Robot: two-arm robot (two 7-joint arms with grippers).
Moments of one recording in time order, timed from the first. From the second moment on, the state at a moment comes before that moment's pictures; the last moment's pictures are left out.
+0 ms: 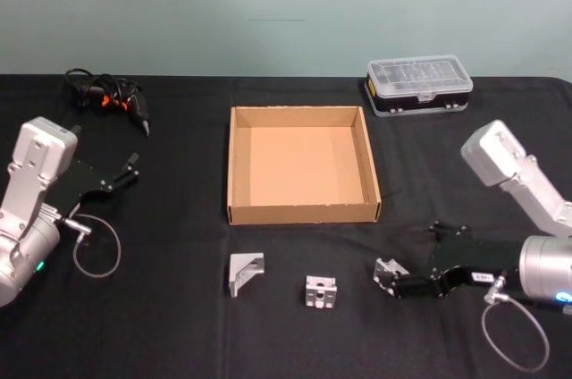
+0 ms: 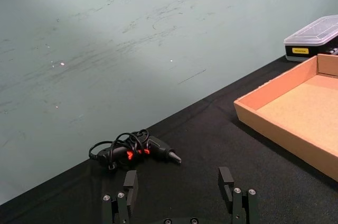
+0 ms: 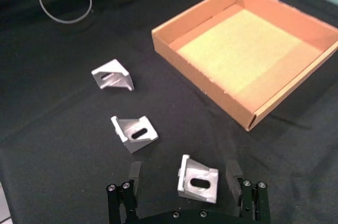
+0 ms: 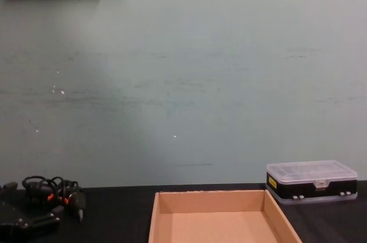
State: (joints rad) left arm -0.20 0.60 0.45 -1.41 -0.25 -0.12 0.03; right arm 0.20 0.85 -0.47 -1.80 0.55 0.52 0.50
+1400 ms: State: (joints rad) left arm -0.20 0.60 0.45 -1.41 -0.25 -0.12 0.03; right arm 0.21 0.78 -0.52 -1.74 0.43 0.53 0.50
